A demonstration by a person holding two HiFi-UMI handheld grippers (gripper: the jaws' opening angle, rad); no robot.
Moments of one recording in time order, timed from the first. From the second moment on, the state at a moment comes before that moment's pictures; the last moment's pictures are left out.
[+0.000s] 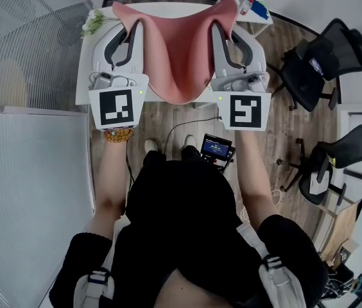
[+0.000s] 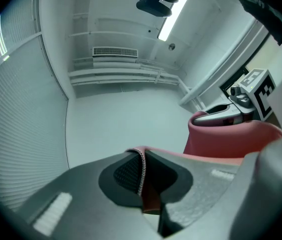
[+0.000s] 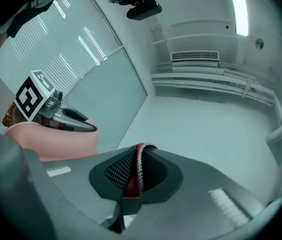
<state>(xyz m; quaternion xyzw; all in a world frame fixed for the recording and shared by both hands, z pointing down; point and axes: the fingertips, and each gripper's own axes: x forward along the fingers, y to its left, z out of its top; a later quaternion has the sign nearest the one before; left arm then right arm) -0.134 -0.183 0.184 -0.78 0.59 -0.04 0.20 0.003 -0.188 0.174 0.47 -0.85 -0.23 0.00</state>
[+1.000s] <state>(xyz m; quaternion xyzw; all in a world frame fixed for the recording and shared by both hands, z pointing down) -0.131 -0.183 0.191 -0.78 0.59 -0.05 0.20 0.005 -0.188 0.184 0.48 -0.84 -0.24 0.01</state>
